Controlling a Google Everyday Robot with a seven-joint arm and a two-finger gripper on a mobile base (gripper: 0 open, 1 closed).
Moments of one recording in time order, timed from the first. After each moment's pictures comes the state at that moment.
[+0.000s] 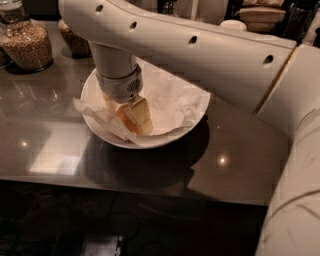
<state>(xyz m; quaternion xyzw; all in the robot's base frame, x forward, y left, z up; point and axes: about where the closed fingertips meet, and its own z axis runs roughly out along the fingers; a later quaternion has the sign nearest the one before) 0.535 0.078 0.842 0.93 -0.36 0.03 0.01</state>
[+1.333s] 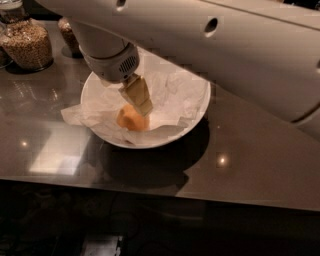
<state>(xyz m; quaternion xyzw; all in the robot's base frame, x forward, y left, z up) 0.526 0.078 0.923 0.92 -0.36 0.16 -0.02</state>
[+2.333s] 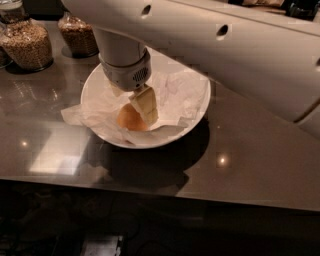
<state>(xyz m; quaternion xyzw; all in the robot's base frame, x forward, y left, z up) 0.536 0.060 0.889 0.91 -0.40 0.10 -0.03</state>
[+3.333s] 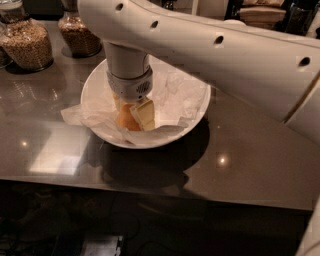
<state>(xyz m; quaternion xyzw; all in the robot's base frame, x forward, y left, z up) 0.539 0.066 0.847 0.92 -0.40 0.04 -0.04</state>
